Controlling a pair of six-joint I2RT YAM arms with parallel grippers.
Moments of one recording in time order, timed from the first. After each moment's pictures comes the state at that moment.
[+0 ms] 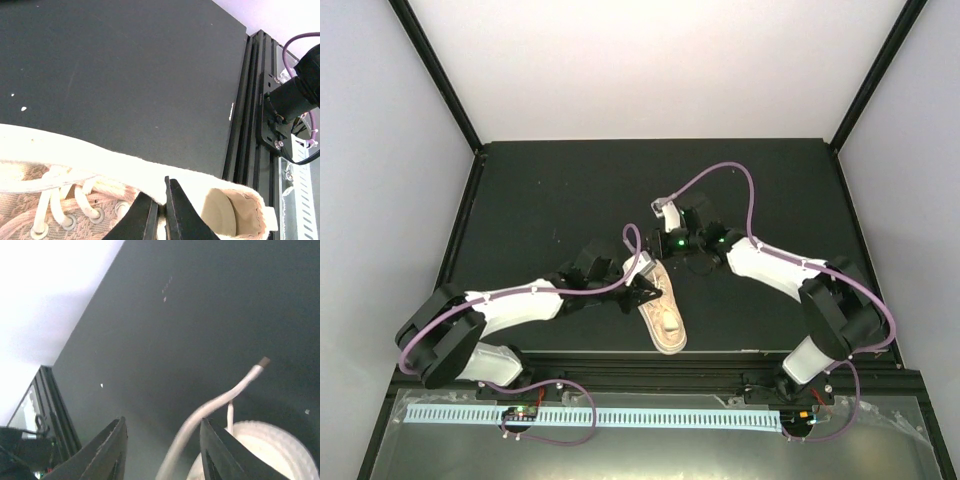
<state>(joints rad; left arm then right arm) -0.76 1.37 0.58 0.18 0.59 -0.15 0.66 1.59 0.94 0.02 -0.53 0.48</state>
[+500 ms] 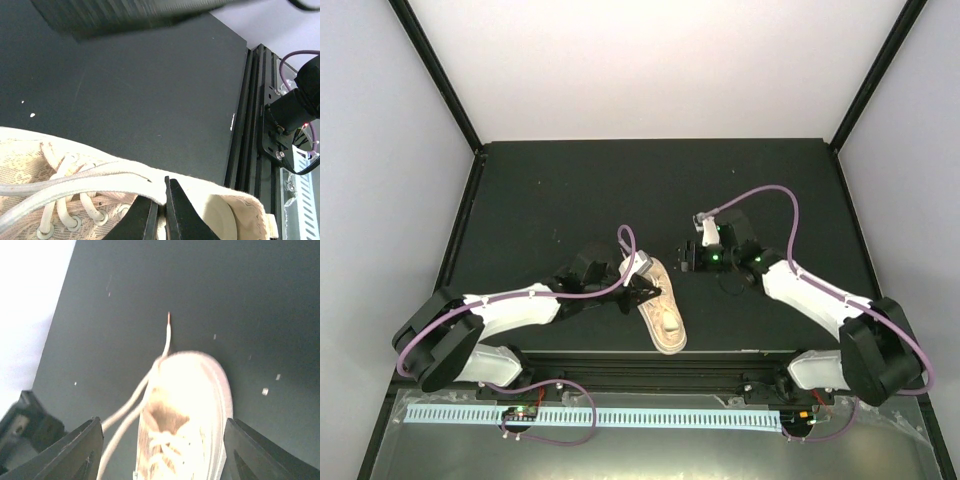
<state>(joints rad) -0.76 1.34 0.51 0.29 0.56 -0.21 0.55 1.32 0.76 -0.13 -0.41 0.56</state>
